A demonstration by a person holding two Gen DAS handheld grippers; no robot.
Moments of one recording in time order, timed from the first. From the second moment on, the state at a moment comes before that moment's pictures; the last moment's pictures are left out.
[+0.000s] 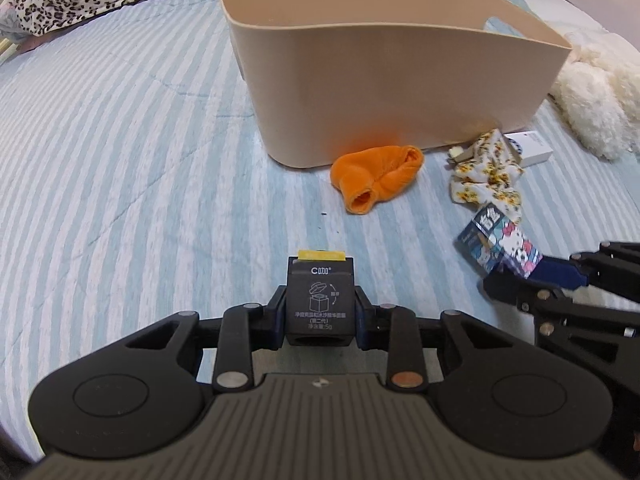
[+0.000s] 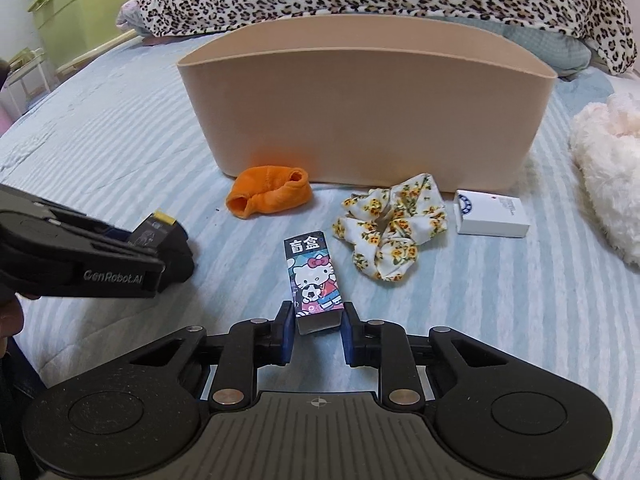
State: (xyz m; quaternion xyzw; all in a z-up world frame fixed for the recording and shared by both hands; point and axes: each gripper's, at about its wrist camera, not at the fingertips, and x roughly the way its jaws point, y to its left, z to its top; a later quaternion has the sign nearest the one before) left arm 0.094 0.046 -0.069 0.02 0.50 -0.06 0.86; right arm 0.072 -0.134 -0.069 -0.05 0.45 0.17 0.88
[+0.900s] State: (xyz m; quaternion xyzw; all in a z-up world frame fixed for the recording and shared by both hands) left arm 0.184 0.023 0.061 0.03 0.35 -0.05 0.94; right arm 0.160 -0.178 0.047 -0.02 0.28 0.12 0.95
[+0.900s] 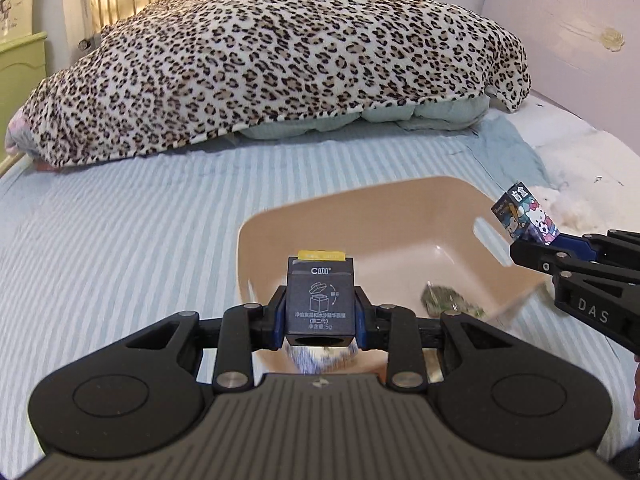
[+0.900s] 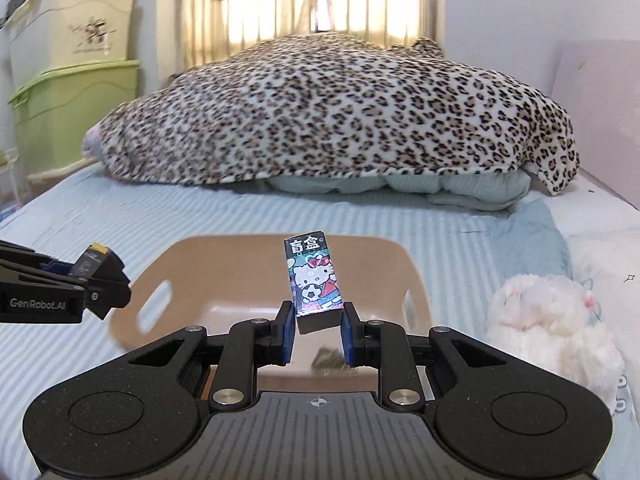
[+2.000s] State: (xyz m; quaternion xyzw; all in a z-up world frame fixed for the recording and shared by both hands) left arm 0.213 0.014 0.031 0.08 0.40 -0.03 0.91; right arm 0.199 -0.174 0.019 -0.06 0.35 0.09 0.93
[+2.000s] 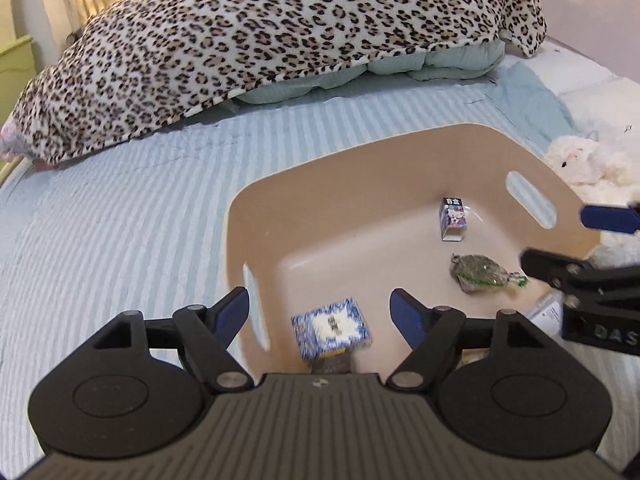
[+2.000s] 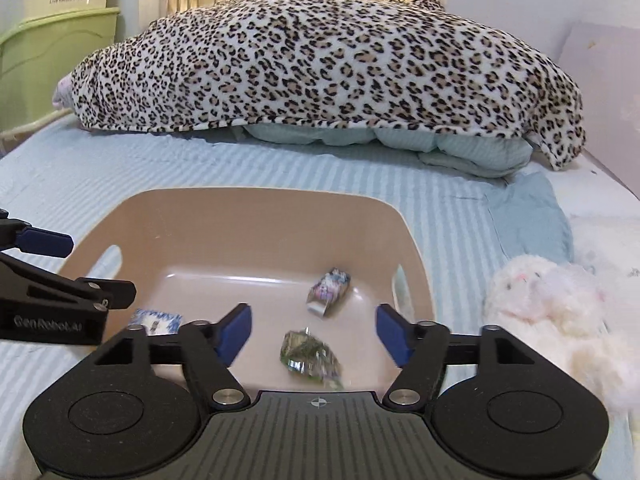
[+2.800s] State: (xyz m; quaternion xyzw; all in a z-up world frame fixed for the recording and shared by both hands) left arm 0.152 0.038 -0.029 0.04 0.46 -0.02 0.89; right arm 0.138 -0.191 -0.040 -0.05 0.45 0.09 0.89
